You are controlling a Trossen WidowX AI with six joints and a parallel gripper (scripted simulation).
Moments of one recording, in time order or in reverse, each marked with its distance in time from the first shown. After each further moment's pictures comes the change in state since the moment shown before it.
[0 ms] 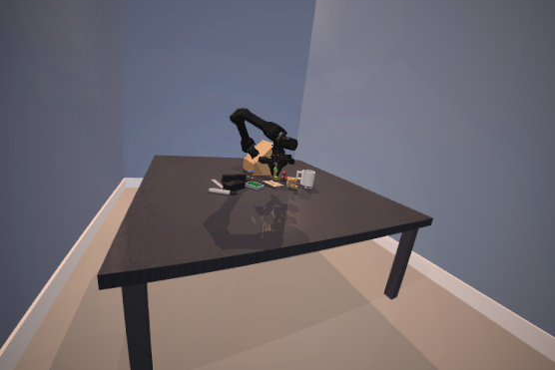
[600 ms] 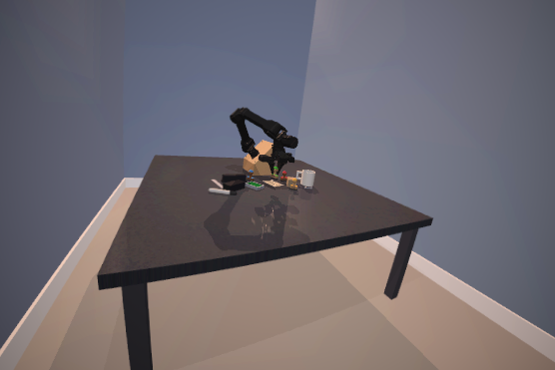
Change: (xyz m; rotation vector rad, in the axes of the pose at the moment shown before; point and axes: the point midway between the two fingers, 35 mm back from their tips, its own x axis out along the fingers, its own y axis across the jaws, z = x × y) arm -0.009 0.000 -0.001 0.000 0.000 0.000
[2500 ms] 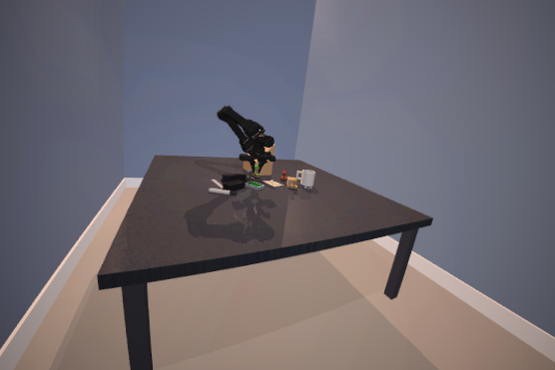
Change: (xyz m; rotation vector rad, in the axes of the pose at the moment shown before) arm 0.011 -0.083 -0.061 0.014 0.002 0.006
